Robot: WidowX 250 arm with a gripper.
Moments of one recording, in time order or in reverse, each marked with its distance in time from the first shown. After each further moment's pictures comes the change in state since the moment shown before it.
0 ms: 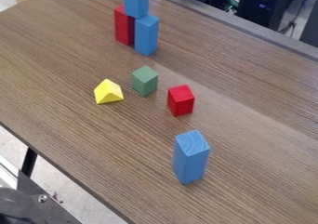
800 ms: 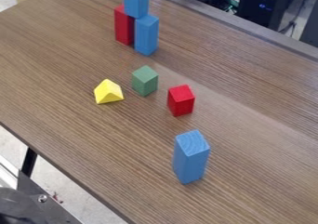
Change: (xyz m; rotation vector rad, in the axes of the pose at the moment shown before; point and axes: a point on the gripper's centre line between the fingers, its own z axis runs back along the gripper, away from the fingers) arm 0.000 -0.001 -0.004 -0.002 -0.026 0.010
